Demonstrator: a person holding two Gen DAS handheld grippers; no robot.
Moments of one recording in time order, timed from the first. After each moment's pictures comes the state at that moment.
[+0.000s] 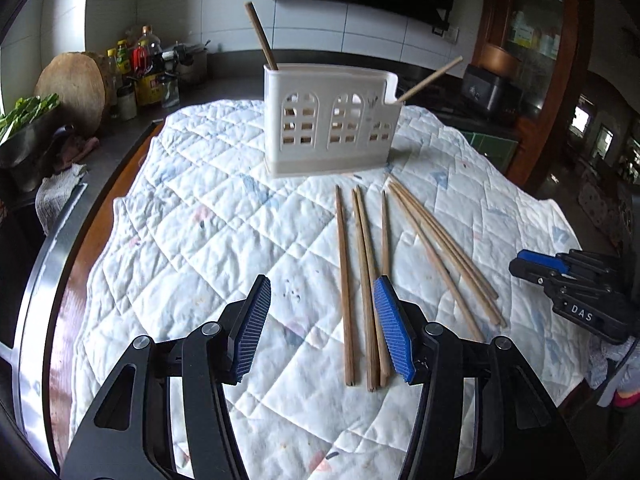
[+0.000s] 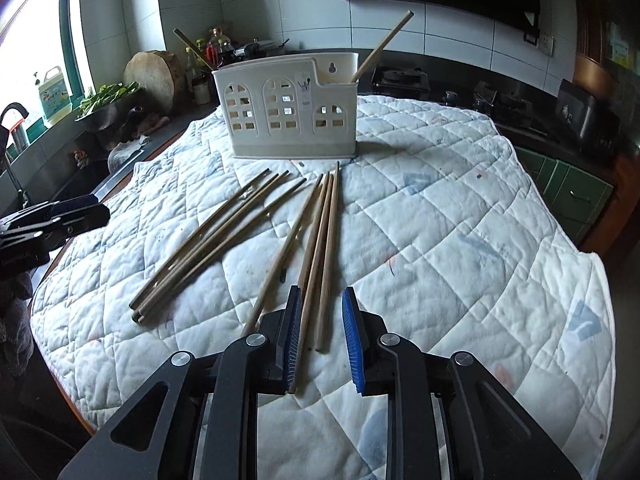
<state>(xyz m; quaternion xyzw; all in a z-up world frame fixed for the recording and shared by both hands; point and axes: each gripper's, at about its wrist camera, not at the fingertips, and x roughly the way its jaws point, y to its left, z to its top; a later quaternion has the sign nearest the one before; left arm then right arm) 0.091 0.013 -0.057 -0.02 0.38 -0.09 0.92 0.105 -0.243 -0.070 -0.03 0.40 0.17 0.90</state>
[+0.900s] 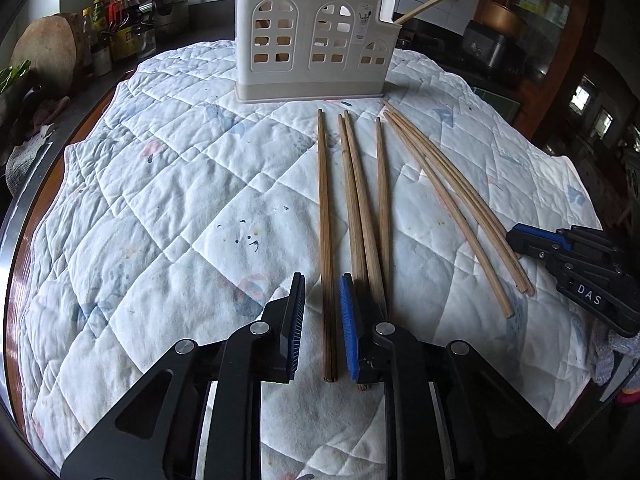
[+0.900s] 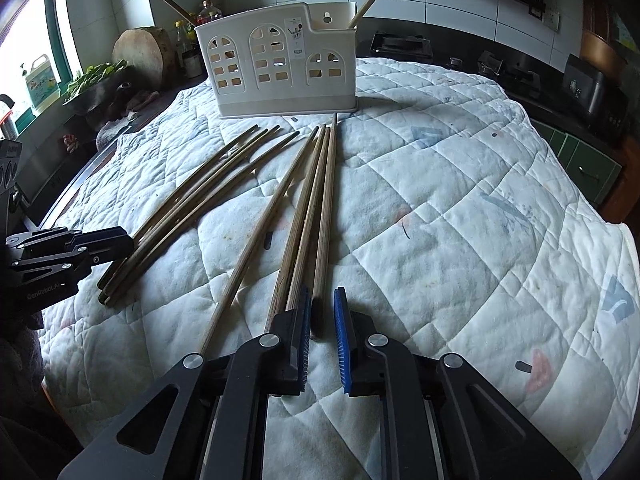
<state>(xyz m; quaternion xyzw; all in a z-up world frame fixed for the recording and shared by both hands) 0.114 -0.010 -0.111 -0.02 0.45 -0.10 0.89 0.125 -0.239 -0.107 -0.03 0.44 0.17 0.88</state>
